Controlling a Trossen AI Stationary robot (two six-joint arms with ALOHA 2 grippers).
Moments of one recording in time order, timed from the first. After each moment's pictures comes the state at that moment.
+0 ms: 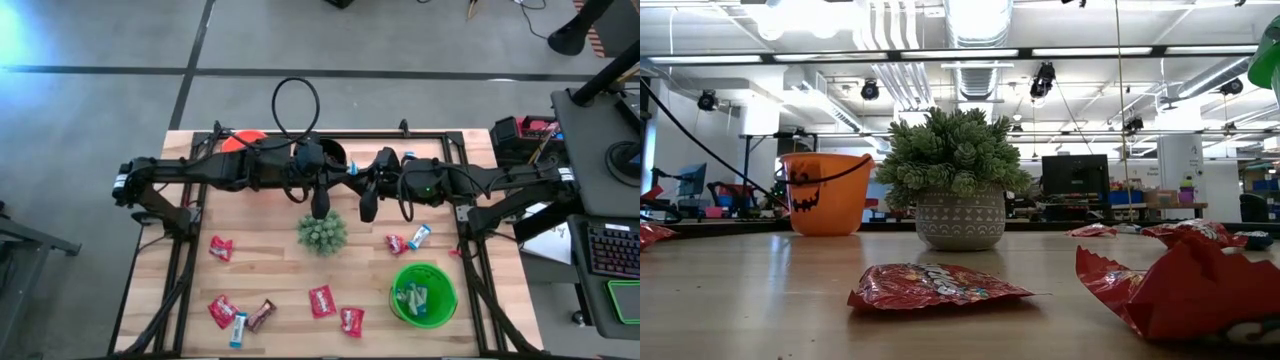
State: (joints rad) left arm -0.02 1.56 1.60 -0.20 -0.14 -0.09; right arm 0.10 1.31 1.30 -0.23 0.39 0.41
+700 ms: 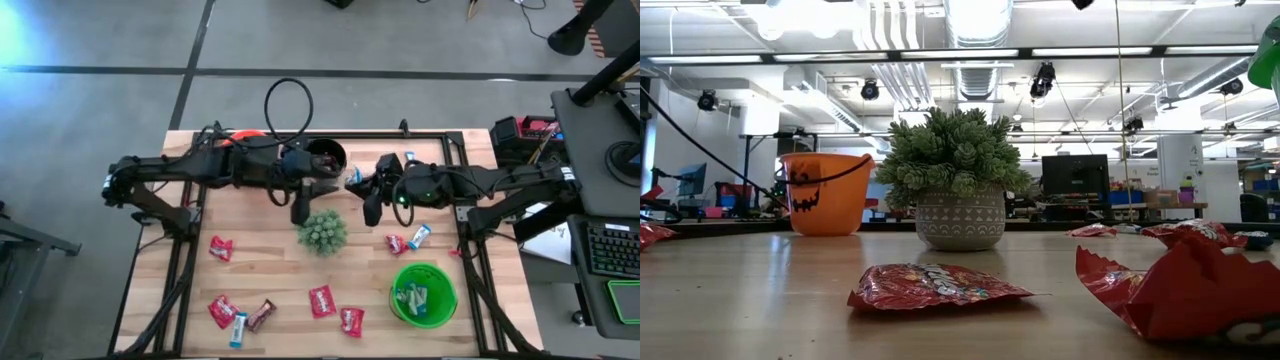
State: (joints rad) left arm -0.02 1.47 1.60 -0.40 -0.06 -0.03; right arm 0.14 1.29 1.30 -0.37 0.38 0.57
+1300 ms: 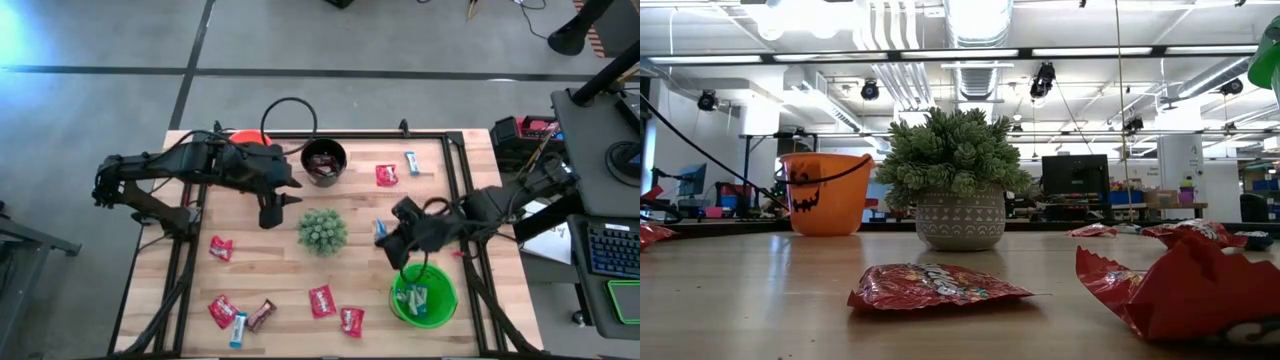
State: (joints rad) left arm -0.02 1.39 1.60 -0.91 -0.07 -0.03; right arm 0.44 1.29 1.35 -0.85 0.28 1.21
